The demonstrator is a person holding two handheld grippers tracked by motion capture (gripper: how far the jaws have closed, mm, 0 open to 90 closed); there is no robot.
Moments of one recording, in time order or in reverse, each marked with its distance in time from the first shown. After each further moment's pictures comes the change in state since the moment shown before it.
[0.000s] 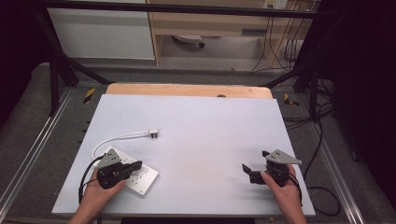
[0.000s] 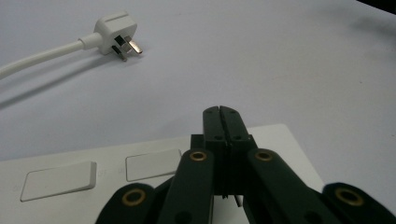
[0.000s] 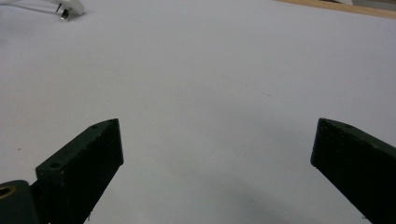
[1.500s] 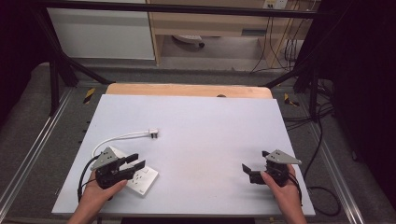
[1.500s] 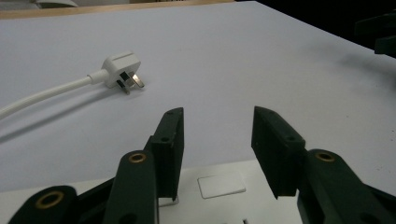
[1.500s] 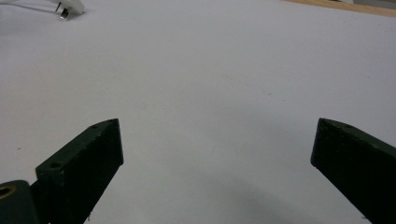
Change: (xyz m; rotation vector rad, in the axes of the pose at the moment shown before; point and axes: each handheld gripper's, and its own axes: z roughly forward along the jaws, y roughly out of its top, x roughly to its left) left arm -0.004 0.007 -0.006 -0.123 0.005 -0.022; right arm 0.000 0.000 0.001 0.004 0.002 0.002
